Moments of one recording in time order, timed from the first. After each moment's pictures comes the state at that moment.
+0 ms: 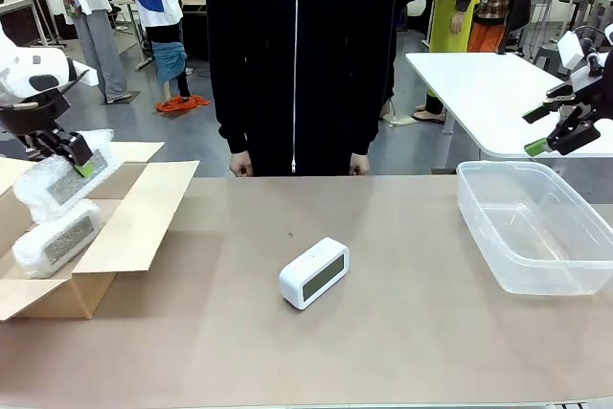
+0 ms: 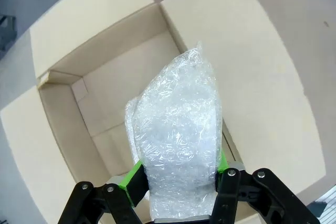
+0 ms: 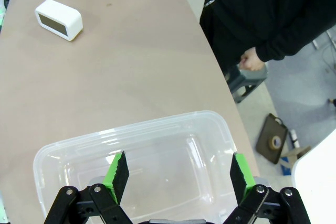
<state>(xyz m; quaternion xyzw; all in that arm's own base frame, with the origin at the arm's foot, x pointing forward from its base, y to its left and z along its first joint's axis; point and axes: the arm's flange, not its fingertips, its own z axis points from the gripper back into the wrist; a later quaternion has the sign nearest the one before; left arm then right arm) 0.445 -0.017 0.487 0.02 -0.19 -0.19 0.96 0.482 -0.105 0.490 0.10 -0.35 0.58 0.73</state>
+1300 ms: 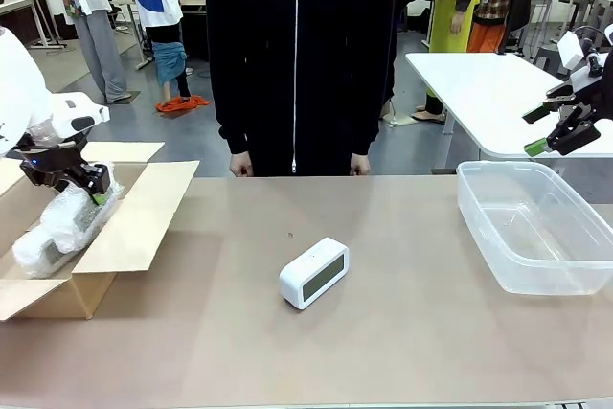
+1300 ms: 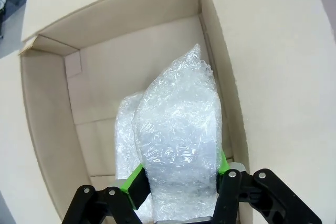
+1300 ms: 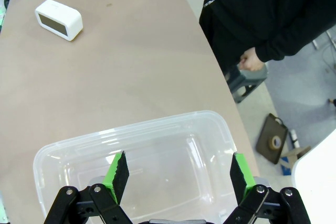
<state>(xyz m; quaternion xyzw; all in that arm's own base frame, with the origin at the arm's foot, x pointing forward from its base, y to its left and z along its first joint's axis) 0.464 -0.030 0.418 0.05 -0.17 -0.07 0.98 0.482 -0.105 0.490 0.10 -0.35 0.58 0.73</state>
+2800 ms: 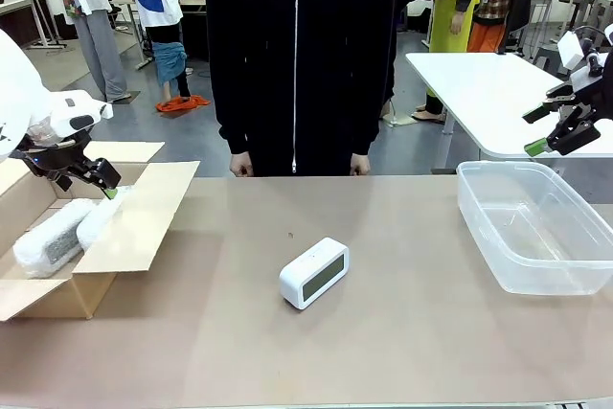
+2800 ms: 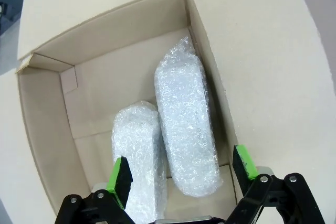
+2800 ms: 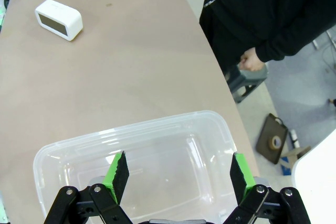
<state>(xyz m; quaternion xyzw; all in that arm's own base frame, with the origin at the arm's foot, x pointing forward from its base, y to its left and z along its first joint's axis) 0.466 -0.029 0.421 0.03 -0.20 -0.10 0.97 0.482 -0.106 0.490 0.10 -0.35 0.58 0.73</state>
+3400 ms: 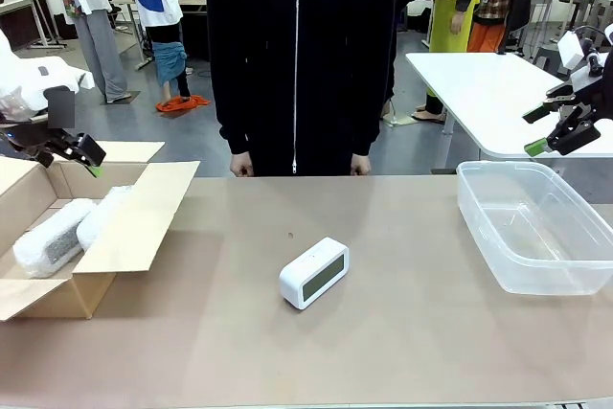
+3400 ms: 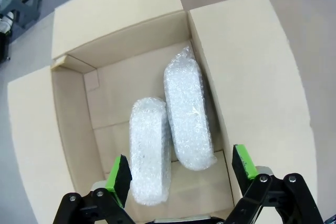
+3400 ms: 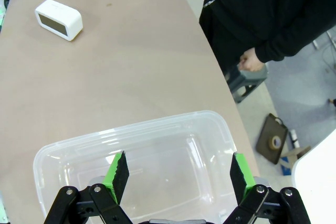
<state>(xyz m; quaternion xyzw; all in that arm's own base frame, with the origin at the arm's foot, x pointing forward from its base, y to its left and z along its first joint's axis) 0.430 -0.031 0.483 0.04 -0.24 -0.10 0.96 0.482 -0.105 0.490 0.10 -0.35 0.58 0.73</state>
